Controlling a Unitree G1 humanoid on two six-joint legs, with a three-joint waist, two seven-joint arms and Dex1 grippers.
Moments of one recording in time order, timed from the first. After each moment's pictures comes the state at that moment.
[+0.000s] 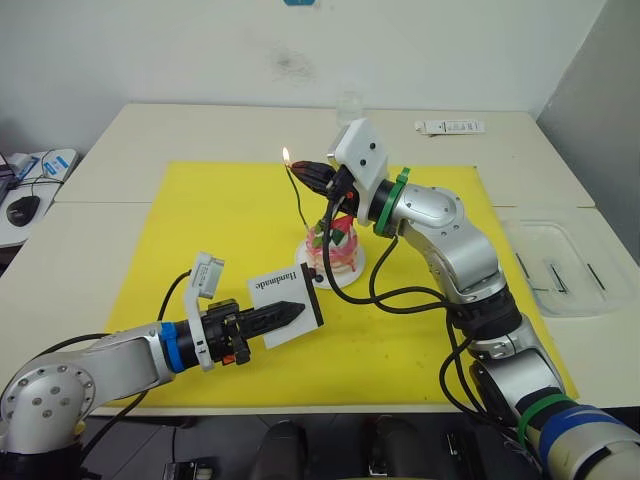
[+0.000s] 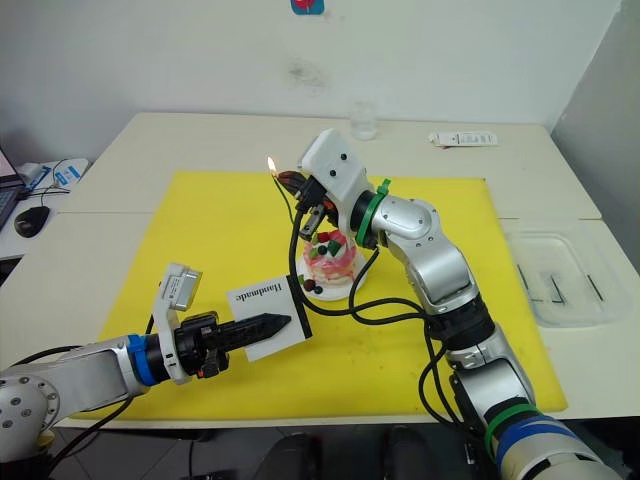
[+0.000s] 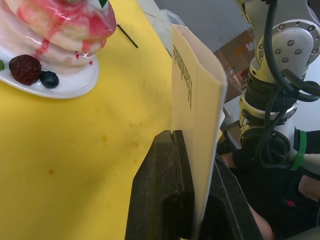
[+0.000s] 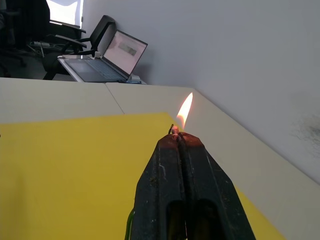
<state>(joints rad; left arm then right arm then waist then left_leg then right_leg) -0.01 0.81 0.26 -0.49 -1.63 1.04 -0.31 -0.87 -0.17 0.26 -0.04 0.14 0.44 0.61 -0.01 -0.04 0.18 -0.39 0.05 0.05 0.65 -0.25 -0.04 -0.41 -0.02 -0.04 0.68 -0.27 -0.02</state>
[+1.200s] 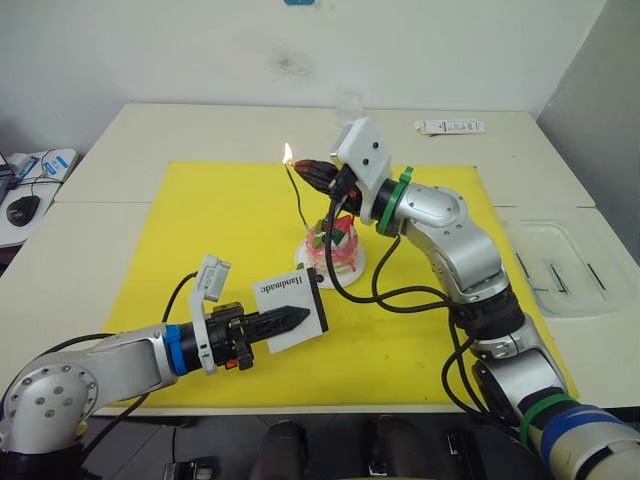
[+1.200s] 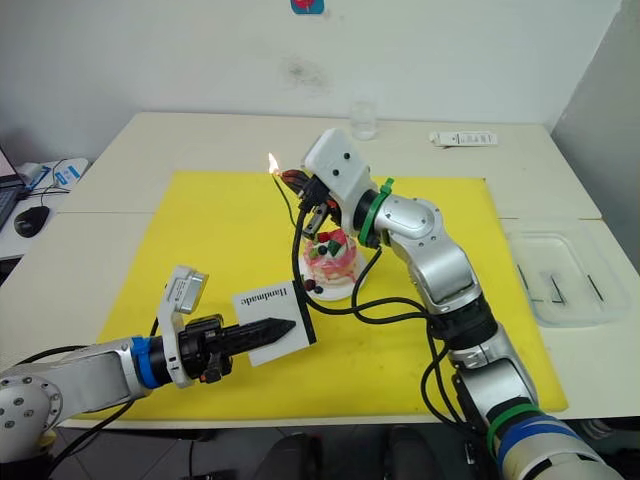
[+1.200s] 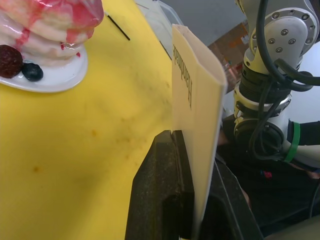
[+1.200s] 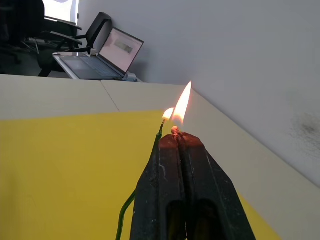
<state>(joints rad) -0.01 0.82 0.24 -0.50 -1.64 1.04 -0.32 -0.87 -0.20 0.26 -0.05 0.13 0.44 0.60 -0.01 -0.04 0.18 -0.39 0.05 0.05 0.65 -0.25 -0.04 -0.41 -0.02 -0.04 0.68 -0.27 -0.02</state>
